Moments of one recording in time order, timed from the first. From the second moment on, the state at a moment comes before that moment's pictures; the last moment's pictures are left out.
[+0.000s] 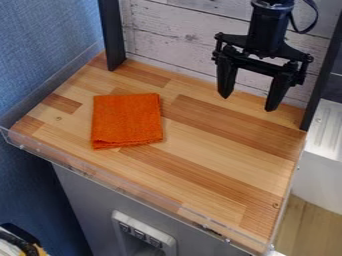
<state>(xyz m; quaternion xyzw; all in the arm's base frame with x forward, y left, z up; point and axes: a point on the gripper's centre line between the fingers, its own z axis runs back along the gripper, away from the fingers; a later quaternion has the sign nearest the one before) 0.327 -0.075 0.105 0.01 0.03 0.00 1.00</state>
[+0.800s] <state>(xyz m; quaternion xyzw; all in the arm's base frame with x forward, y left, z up) 0.330 -0.002 0.090 -0.01 0.02 -0.17 0.98</state>
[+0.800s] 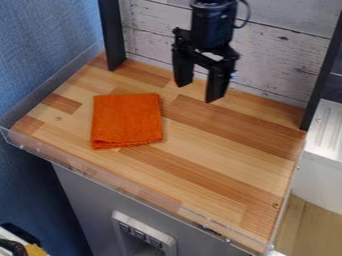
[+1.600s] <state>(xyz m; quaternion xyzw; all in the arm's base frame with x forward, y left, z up) 0.314 0.068 0.085 0.00 -0.02 -0.29 0.96</state>
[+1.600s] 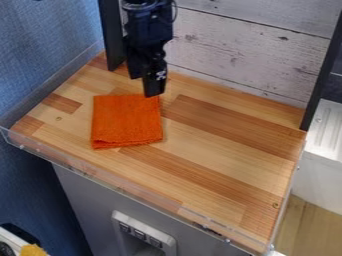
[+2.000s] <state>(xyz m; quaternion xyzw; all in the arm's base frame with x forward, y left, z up) 0.306 0.089 0.083 0.00 -0.02 -0.31 0.95</state>
